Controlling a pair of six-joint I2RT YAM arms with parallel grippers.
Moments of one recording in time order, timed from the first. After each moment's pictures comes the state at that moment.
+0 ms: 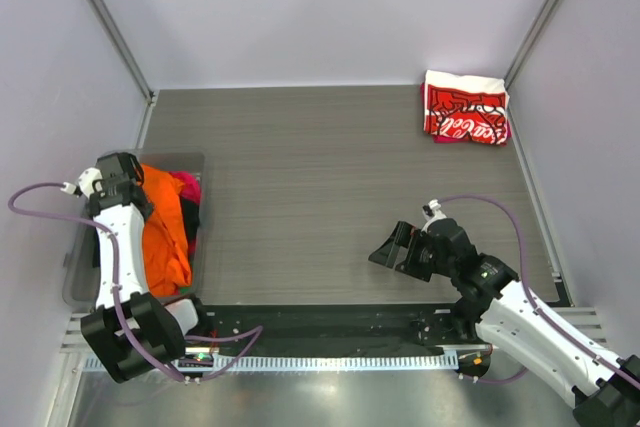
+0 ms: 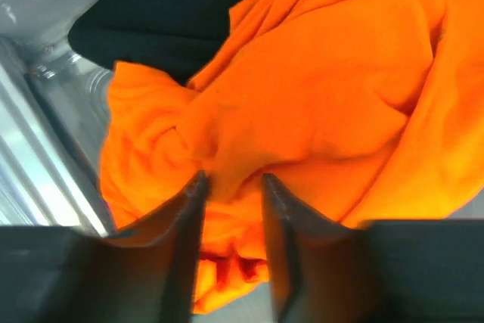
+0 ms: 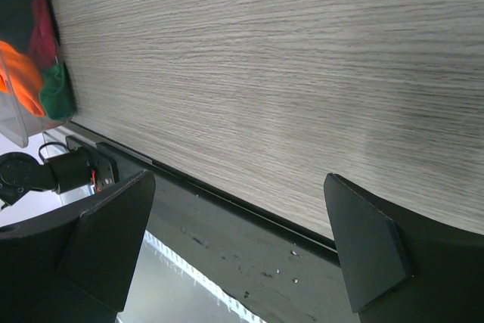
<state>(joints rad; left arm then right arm) 0.40 1.12 0.96 -0.87 -0.43 -0.63 0.62 0.56 0.34 -0.48 -0.17 0.94</state>
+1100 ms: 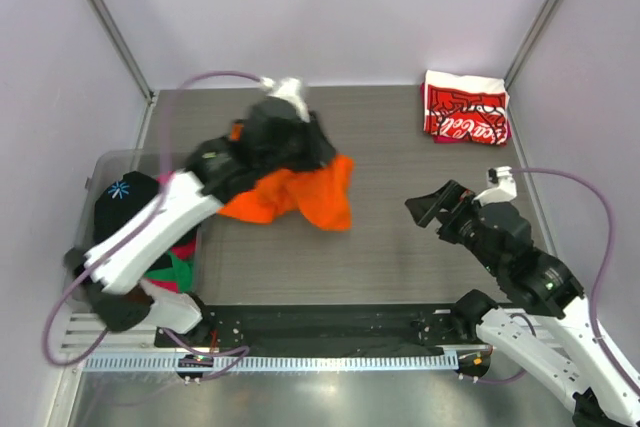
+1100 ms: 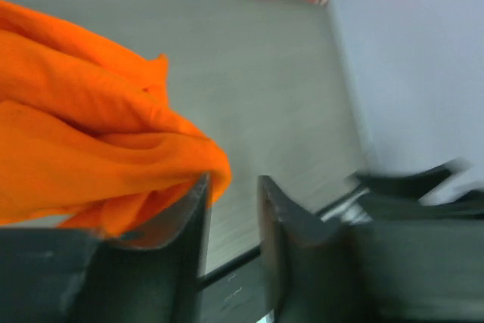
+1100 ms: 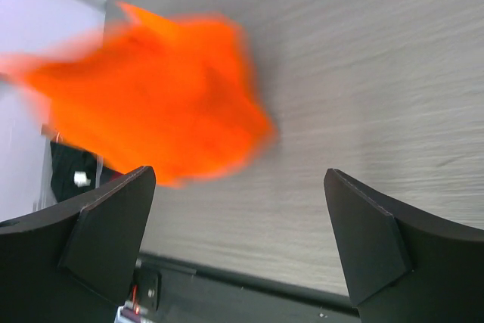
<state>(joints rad) -0.83 1.35 1.67 -0.77 -0.17 -0.71 0.62 0.49 0.81 -0.72 0.24 0.86</state>
